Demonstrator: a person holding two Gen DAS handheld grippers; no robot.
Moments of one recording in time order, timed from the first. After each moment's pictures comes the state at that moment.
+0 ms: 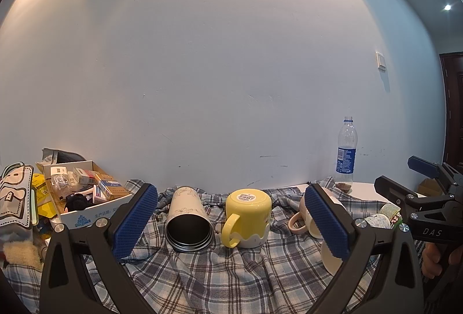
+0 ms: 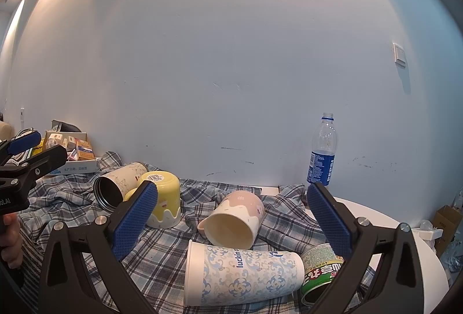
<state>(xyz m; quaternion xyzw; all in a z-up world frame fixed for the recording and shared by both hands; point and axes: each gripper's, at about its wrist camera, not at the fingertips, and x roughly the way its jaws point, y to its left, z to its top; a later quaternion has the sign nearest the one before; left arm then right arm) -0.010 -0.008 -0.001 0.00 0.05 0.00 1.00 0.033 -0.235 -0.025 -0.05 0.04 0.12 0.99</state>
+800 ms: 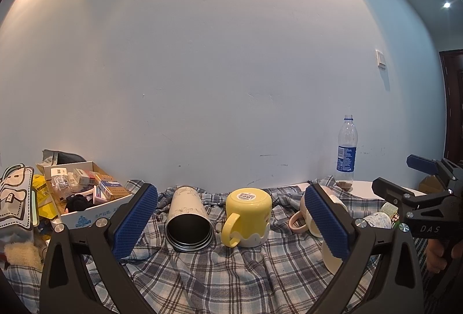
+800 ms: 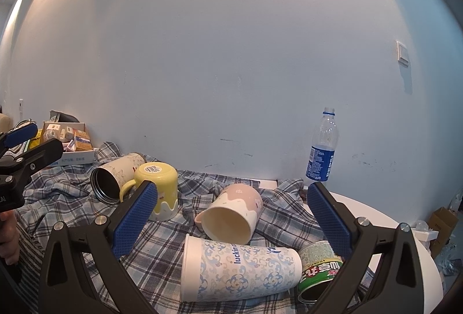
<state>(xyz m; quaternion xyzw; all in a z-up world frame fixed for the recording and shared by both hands) -0.010 -0.007 -0.001 0.00 0.05 0.00 1.00 0.041 -0.234 -0.023 -0.07 0.07 0.11 0.99</state>
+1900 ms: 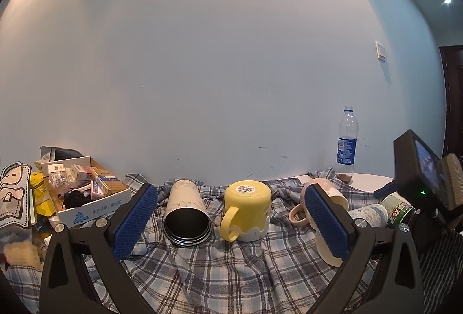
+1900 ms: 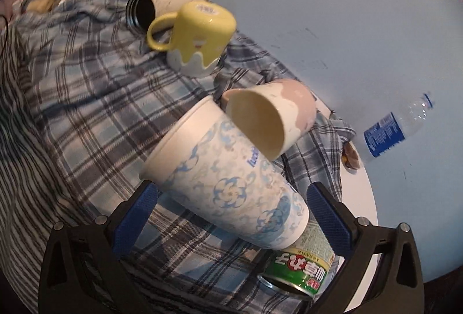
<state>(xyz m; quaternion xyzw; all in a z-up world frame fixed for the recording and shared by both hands) -0.002 -0.010 -0.004 0.01 0.07 0.00 1.00 0.119 -0.207 -0.081 -0.36 0.34 0.24 0.83</state>
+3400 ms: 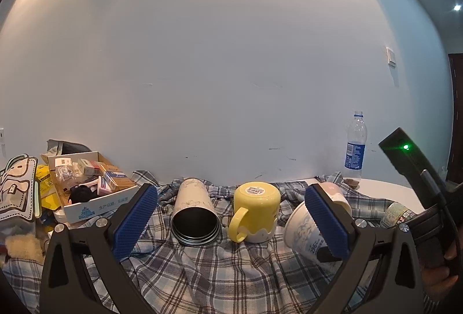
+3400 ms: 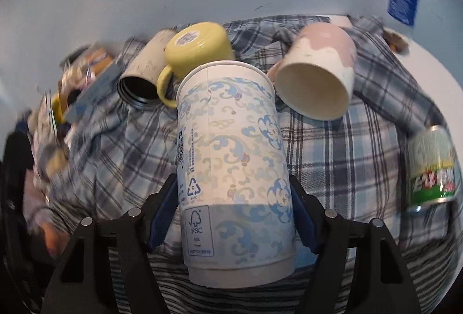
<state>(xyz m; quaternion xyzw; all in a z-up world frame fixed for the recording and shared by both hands) -0.002 -0.004 -0.003 -0.01 0.07 0.02 1.00 0.128 -0.183 -0.069 0.04 0.47 0.21 0.86</state>
